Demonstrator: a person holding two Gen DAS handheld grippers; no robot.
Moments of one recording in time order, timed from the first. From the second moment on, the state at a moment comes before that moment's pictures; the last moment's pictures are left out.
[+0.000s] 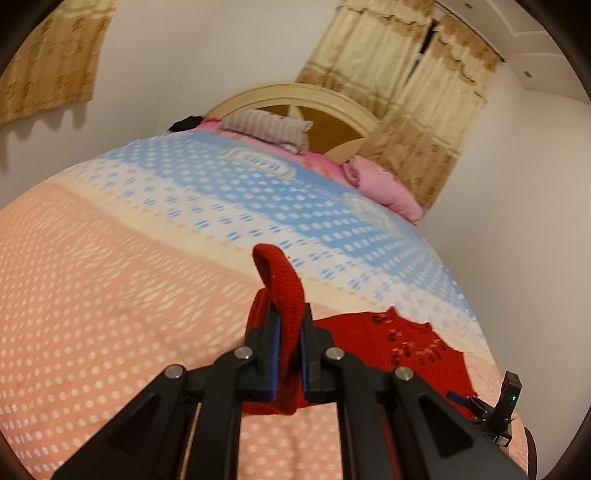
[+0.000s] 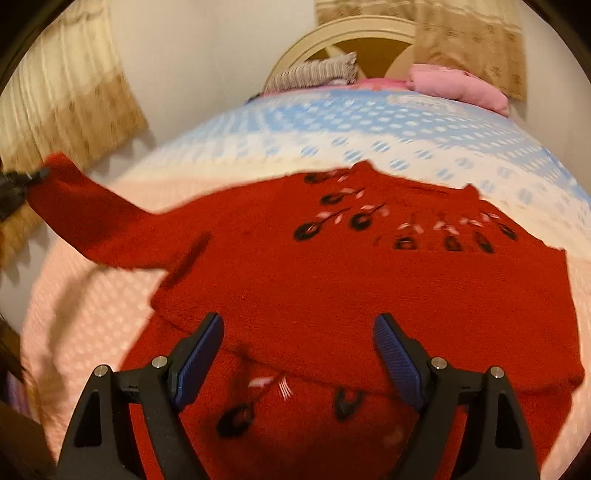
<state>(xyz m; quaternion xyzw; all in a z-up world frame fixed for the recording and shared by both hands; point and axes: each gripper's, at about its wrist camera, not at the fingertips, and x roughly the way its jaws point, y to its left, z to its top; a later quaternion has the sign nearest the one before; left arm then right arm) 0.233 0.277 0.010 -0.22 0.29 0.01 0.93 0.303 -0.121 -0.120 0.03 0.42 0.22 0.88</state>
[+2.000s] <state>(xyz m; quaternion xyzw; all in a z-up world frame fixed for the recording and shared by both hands) 0.260 0.004 -0.099 0.18 0.34 -0.03 0.92 0.183 -0.366 -0.163 0.23 0.32 0.08 0.92</state>
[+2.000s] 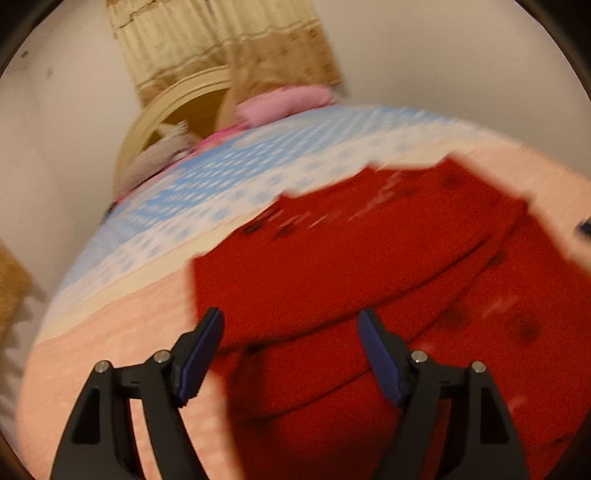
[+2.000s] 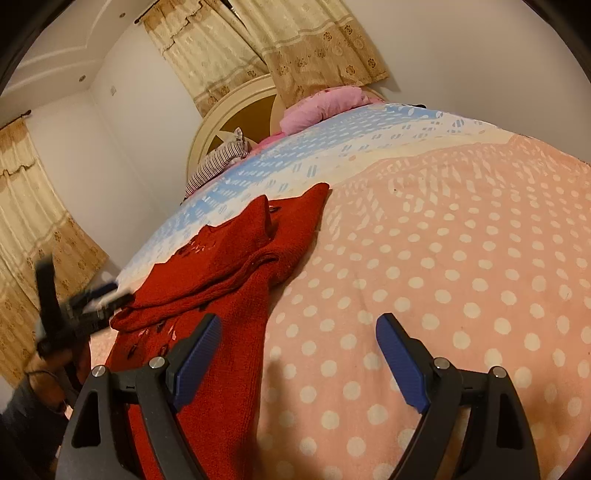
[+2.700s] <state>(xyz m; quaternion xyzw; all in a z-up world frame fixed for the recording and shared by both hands) 0.281 0.105 -0.122 -0.04 0.39 0.02 0.92 0.211 -0.290 -0.129 0.10 0.37 0.10 0.92</state>
